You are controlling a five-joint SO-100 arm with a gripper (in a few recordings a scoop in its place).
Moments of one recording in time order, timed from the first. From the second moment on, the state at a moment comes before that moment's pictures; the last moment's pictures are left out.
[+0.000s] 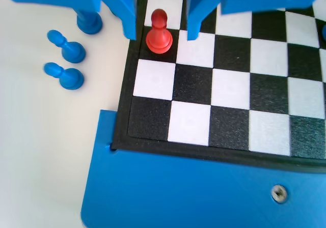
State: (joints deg) arm -24.6 79.0 123.4 42.7 -71.9
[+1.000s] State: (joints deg) arm -21.4 84.3 117.4 50.3 -75.9
